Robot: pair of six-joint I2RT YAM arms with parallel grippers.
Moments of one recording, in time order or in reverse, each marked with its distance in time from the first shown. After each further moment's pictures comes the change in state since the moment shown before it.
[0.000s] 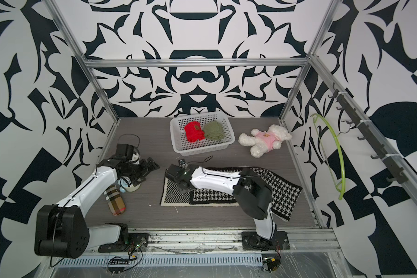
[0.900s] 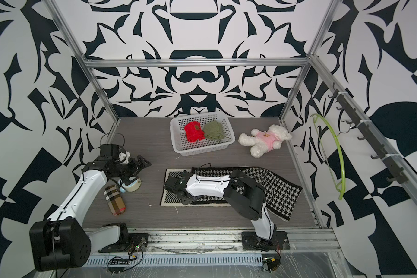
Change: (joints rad) left arm 0.112 -0.061 0.003 -0.043 0.101 0.059; right arm 0.039 0.011 -0.085 -0.079 0.008 0.081
